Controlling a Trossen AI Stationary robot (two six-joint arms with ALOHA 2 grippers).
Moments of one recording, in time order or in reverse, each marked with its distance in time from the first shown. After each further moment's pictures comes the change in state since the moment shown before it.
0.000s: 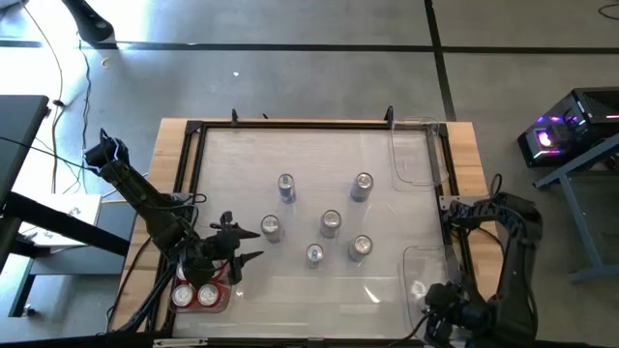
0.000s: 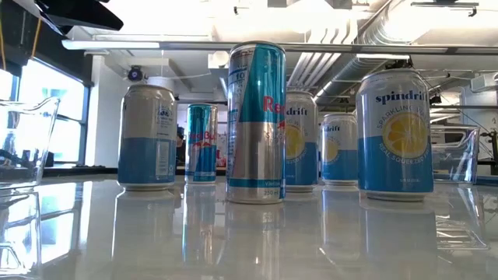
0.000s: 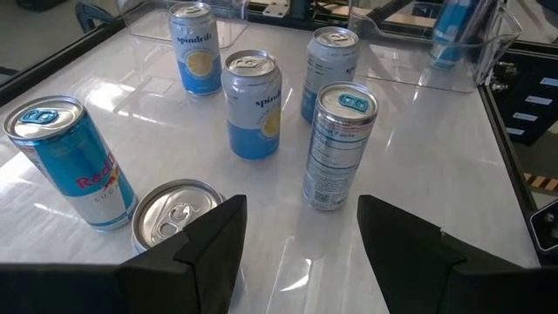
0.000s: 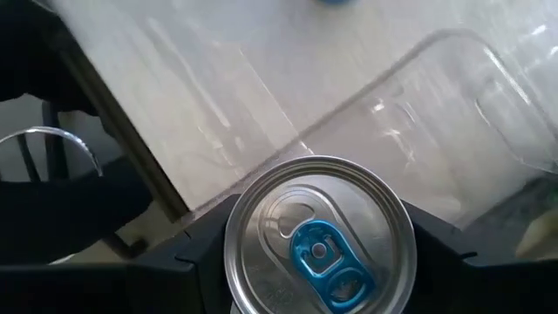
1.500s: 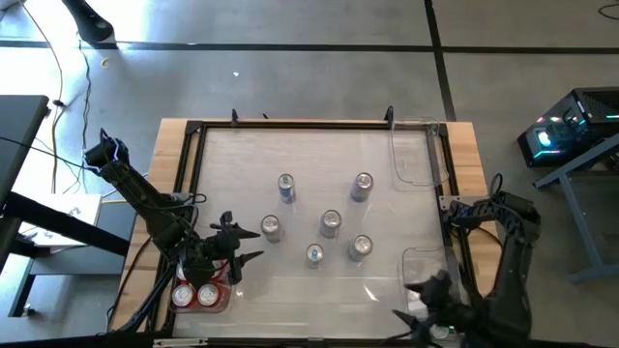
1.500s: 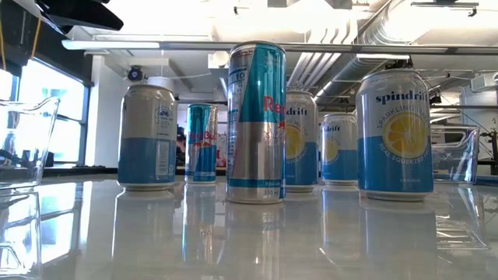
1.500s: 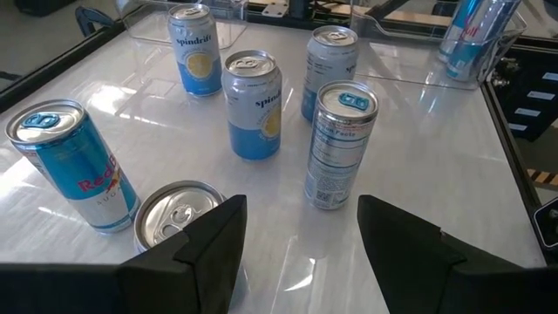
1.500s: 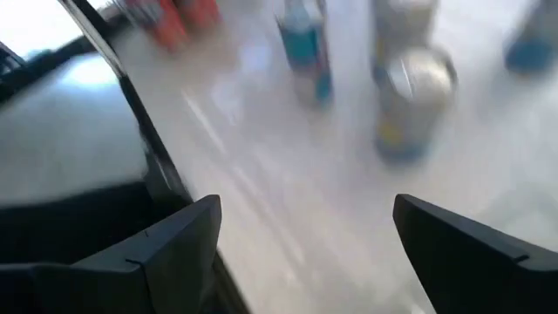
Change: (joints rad) left arm 0.000 0.000 0.000 -0.002 -0.001 0.017; right arm -0.027 0.000 -0.017 0.136 0.463 0.054
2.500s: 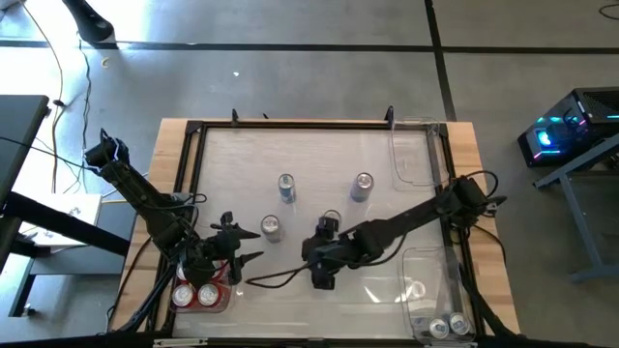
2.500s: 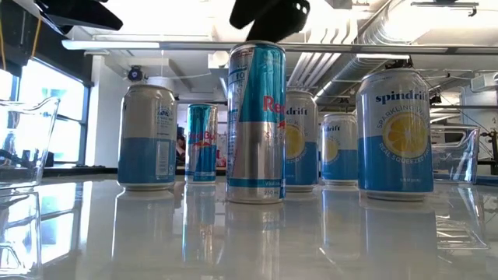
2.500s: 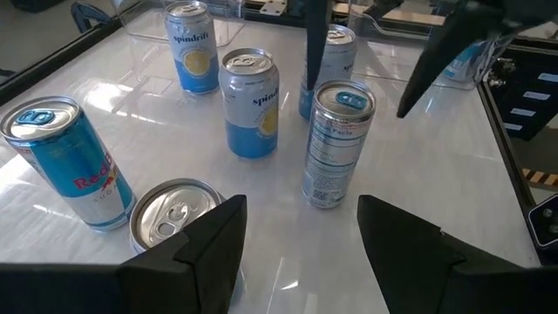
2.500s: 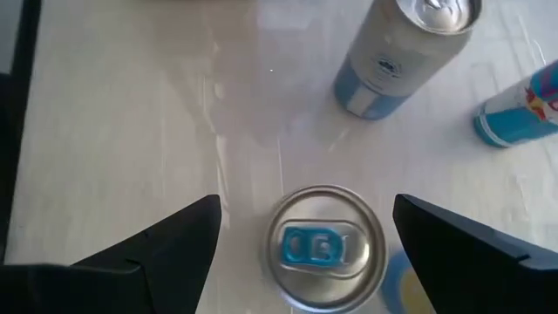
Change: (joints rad) left arm 0.000 0.000 0.000 0.002 0.009 -0.007; right arm -0.769 0.151 -0.001 0.671 -0.524 -1.507
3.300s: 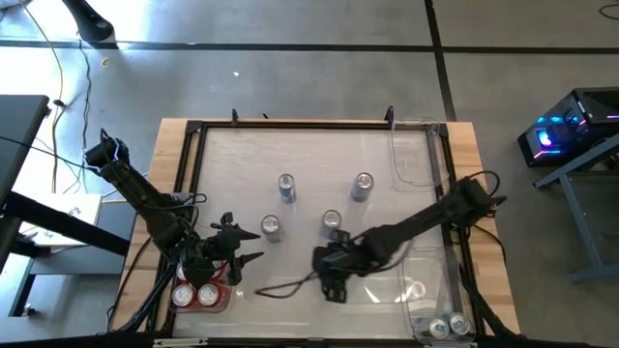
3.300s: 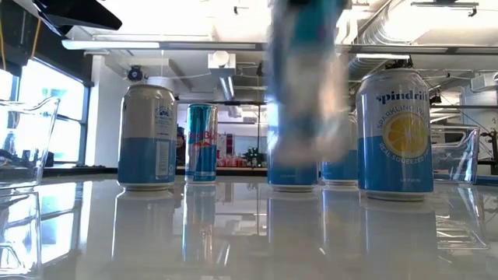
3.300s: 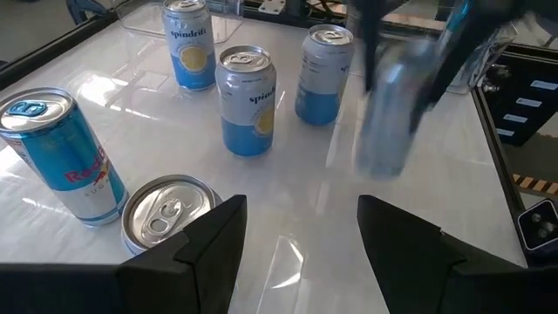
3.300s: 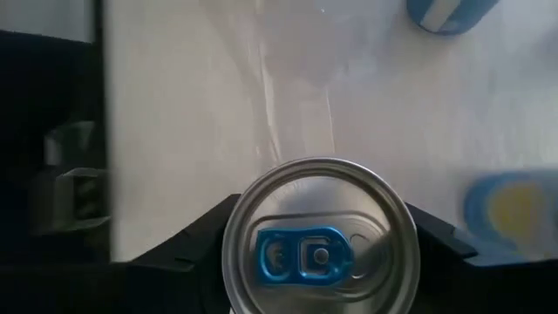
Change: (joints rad) left arm -0.001 0.000 0.000 0.006 0.009 -0.028; right arm 0.046 -0.018 -0.001 -0.095 -0.167 0.168
